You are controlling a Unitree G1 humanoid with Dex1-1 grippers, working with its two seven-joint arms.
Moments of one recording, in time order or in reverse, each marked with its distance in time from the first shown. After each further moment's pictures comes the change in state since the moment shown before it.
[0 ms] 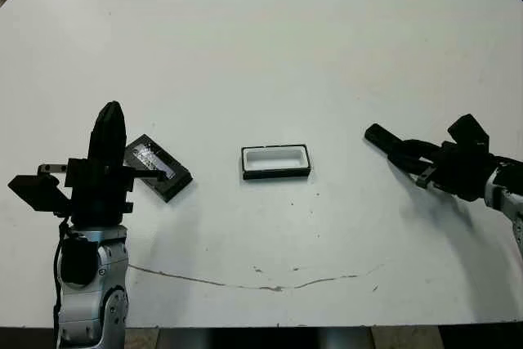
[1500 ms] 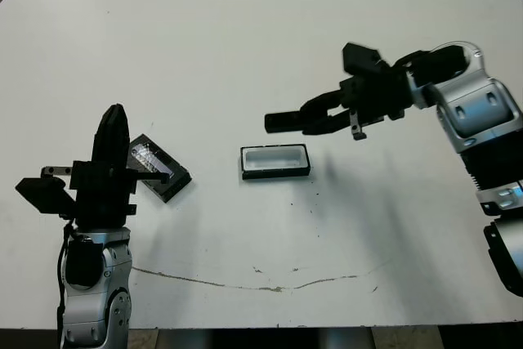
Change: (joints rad) left arm 0.009 -0.006 -0.017 0.013 0.032 -0.020 0.016; right arm -0.679 0.149 0.460 0.205 -0.159 -0.045 0.555
